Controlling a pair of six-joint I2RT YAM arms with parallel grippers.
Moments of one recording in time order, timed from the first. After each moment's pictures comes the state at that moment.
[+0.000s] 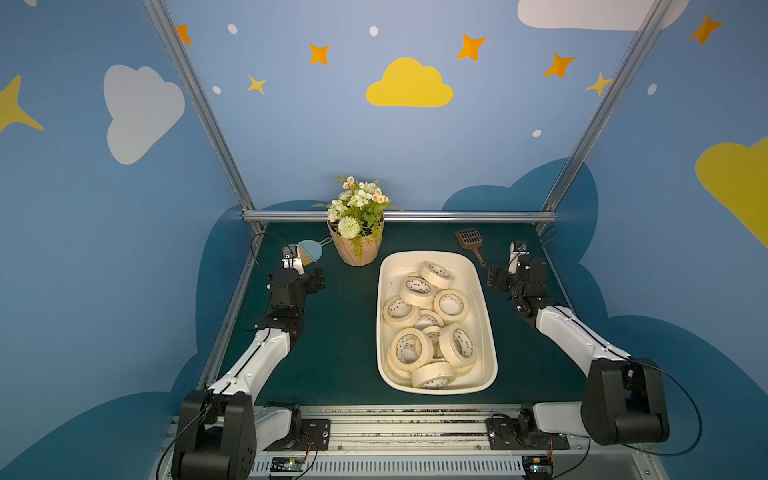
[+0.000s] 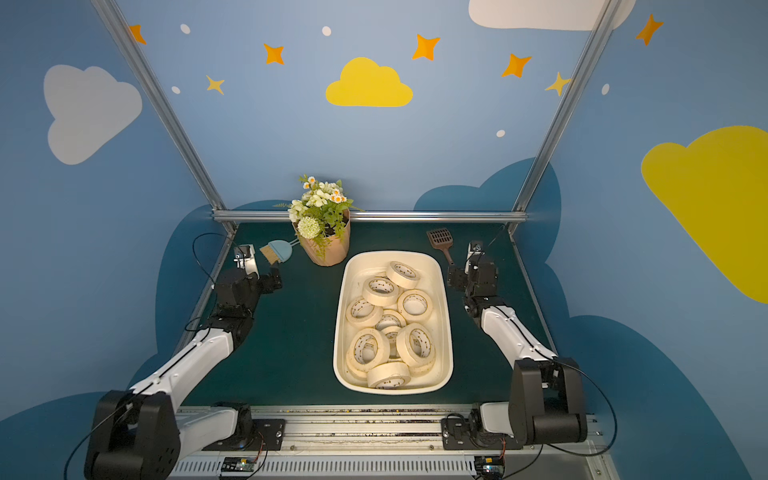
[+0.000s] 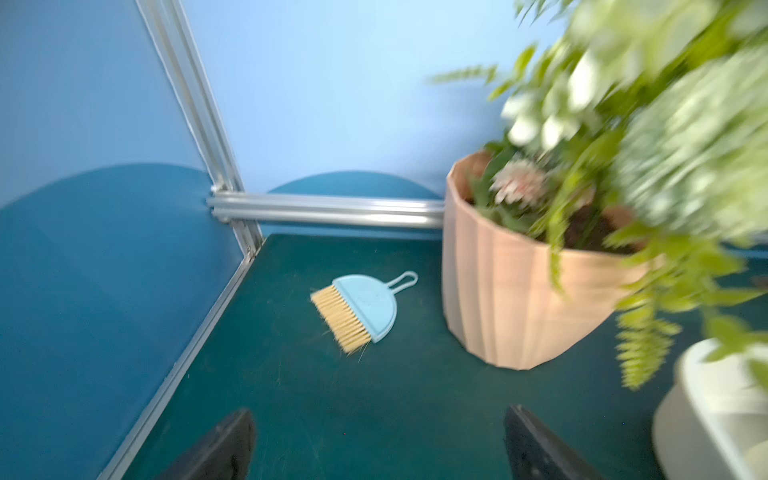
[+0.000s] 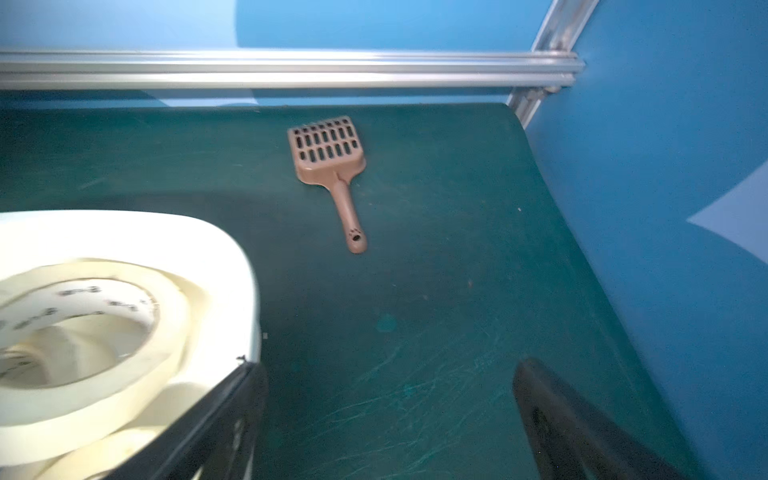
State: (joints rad) left arm -0.11 1.14 0.68 0.22 -0.21 -0.05; right arm 0.16 1.34 0.85 -0.06 0.19 0.02
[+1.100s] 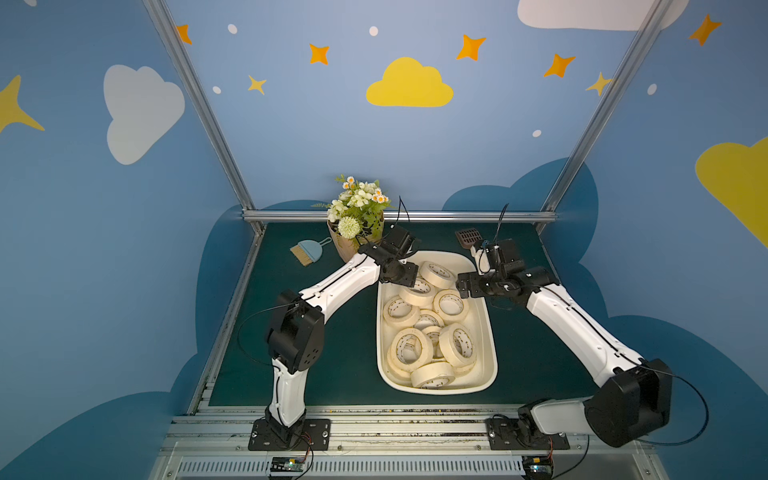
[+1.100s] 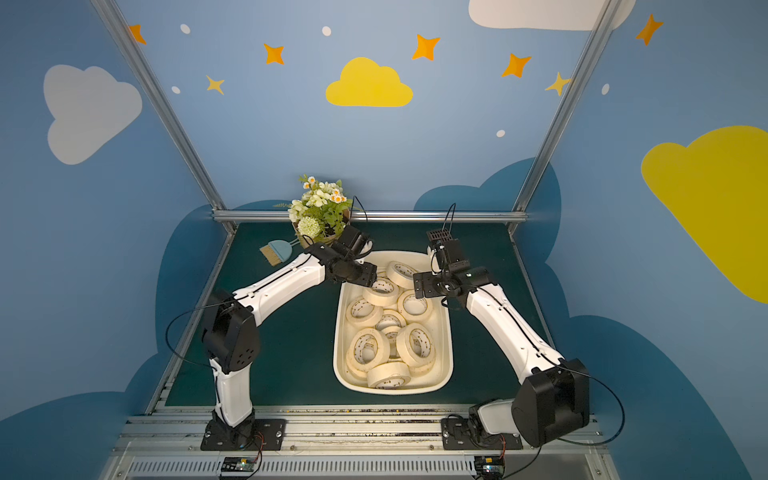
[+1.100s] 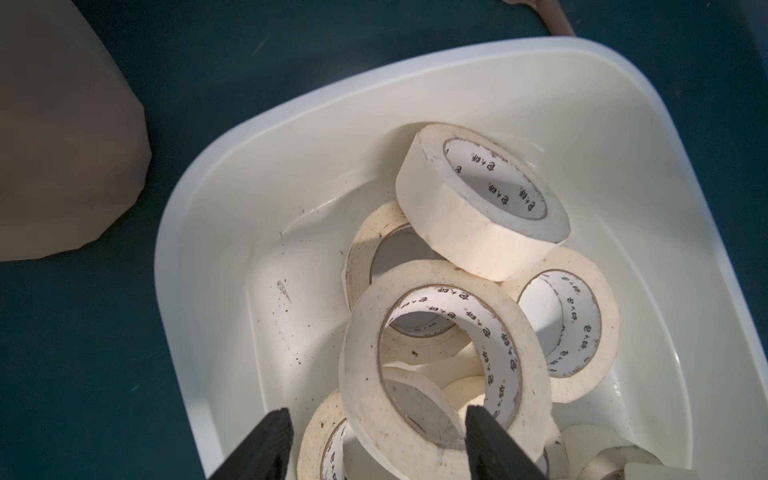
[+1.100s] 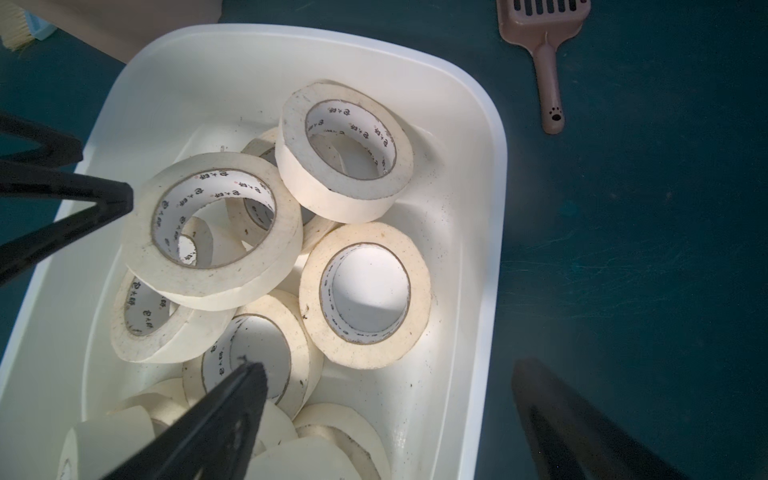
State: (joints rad) left arm -0.63 1.98 1.74 -0.79 0.01 -0.32; right arm 0.39 1.37 1.18 -0.74 0.03 0.15
